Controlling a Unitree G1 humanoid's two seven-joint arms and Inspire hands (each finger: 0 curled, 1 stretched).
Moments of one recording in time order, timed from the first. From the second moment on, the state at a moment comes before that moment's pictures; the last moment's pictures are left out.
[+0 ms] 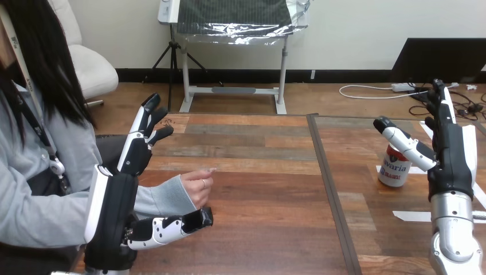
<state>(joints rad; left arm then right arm) -0.02 0.19 0.05 0.64 0.19 -1.30 0.09 -0.52 -0.34 -0.19 1.23 -0.10 -0.82 -0.20</state>
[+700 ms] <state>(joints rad) -0.02 0.19 0.05 0.64 0.15 -1.31 0.04 -0.52 -0.36 -0.17 1.25 -0.15 -0.76 -0.23</state>
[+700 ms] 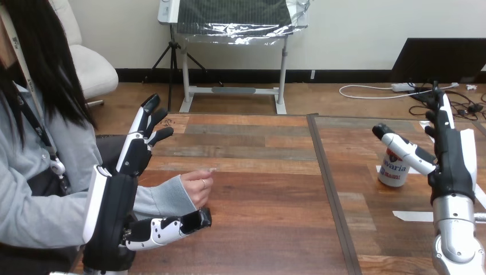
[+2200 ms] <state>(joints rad) 0.01 0.19 0.01 0.64 0.03 -1.32 -0.10 -0.52 -0.38 -0.12 1.31 -0.22 -0.54 -0.29</state>
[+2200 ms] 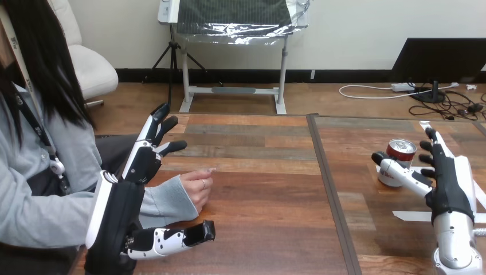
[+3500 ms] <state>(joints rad) 0.04 0.20 0.02 0.64 -0.03 -1.35 -0.16 -0.52 -0.38 -0.11 1.33 -0.21 -0.44 -0.26</state>
